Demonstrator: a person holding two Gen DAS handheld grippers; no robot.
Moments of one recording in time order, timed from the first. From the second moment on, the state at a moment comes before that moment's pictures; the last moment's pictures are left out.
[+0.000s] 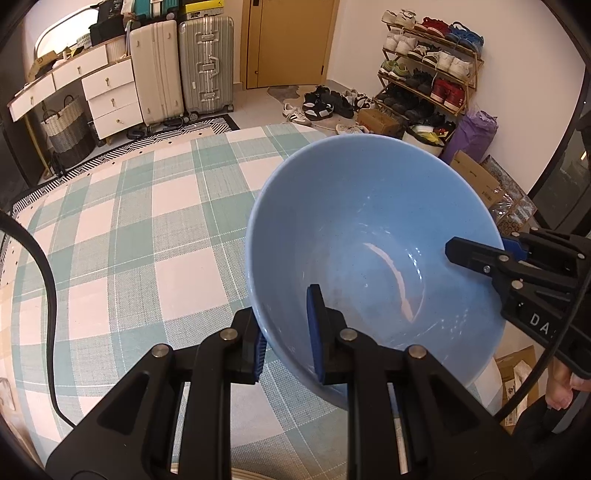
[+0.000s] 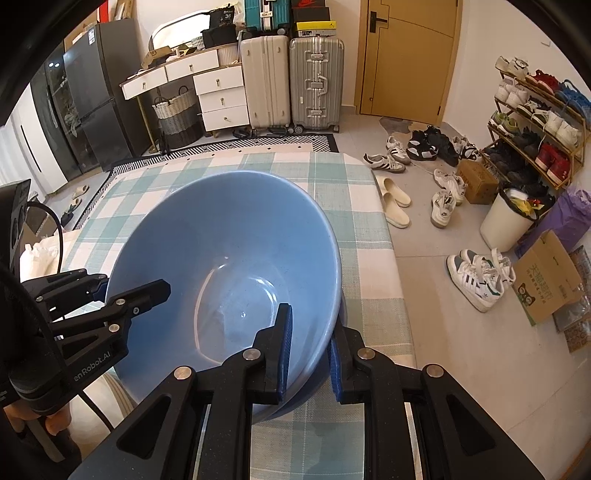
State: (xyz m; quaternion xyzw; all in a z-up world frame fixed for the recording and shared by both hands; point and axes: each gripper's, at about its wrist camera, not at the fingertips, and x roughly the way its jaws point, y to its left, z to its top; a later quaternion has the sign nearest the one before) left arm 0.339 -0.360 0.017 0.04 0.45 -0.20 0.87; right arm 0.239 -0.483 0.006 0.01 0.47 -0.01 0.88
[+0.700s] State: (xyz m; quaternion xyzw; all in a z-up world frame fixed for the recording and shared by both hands) left arm 0.346 -0.356 0.001 0.04 0.46 -0.20 0.86; right arm 0.240 -0.491 -0.021 0.02 0.49 -0.01 0.87
